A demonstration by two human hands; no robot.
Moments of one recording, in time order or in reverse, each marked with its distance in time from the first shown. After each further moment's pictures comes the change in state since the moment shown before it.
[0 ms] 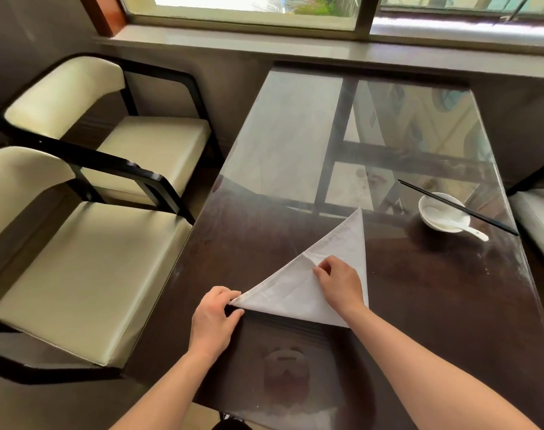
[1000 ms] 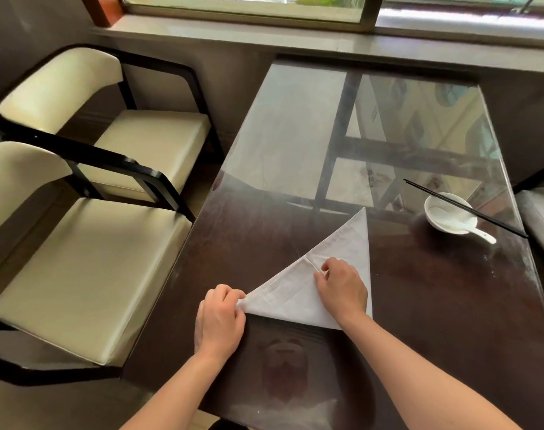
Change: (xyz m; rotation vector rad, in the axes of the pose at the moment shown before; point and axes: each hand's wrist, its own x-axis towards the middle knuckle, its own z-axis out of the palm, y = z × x) left_hand 0.003 0.014 0.007 0.254 0.070 0.081; right_hand -0.002 -0.001 0.010 -0.255 0.156 -0.081
